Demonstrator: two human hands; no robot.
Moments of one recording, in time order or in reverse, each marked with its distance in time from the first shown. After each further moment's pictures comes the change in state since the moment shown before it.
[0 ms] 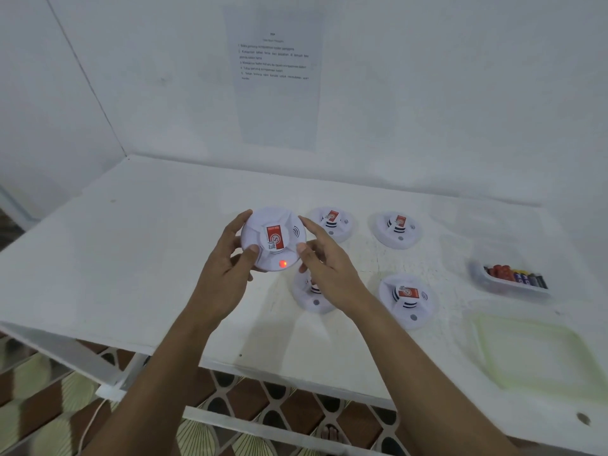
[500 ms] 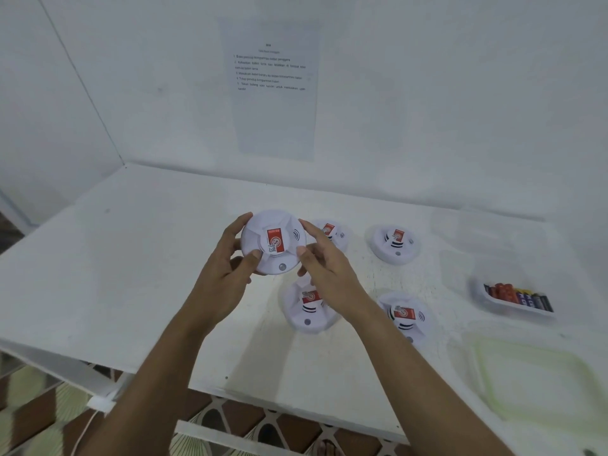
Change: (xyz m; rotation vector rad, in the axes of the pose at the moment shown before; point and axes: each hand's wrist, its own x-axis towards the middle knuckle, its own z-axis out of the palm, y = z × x) left_hand 0.021 0.010 0.012 0.067 -0.034 0.008; right_hand 0.021 0.000 -0.021 0.023 -0.032 -0.011
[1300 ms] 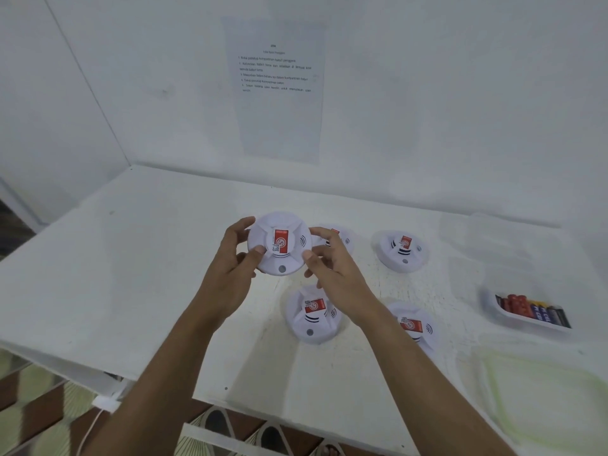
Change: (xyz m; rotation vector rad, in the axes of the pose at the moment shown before) left_hand 0.020 -0.002 0.008 -0.002 0.046 -0.030; right_hand 0.013 0.008 -0.010 0.025 0.003 0.069
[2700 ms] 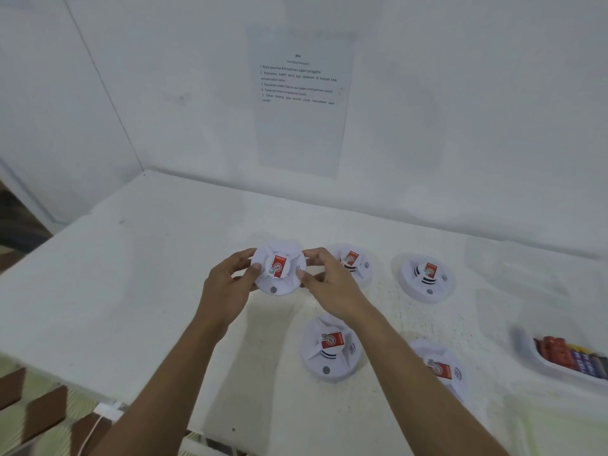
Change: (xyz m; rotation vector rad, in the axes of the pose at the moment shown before) left_hand 0.048 -0.055 -0.020 -0.071 0.124 -0.189; right_hand 0.065 0.010 0.021 -0.197 -0.072 0.114
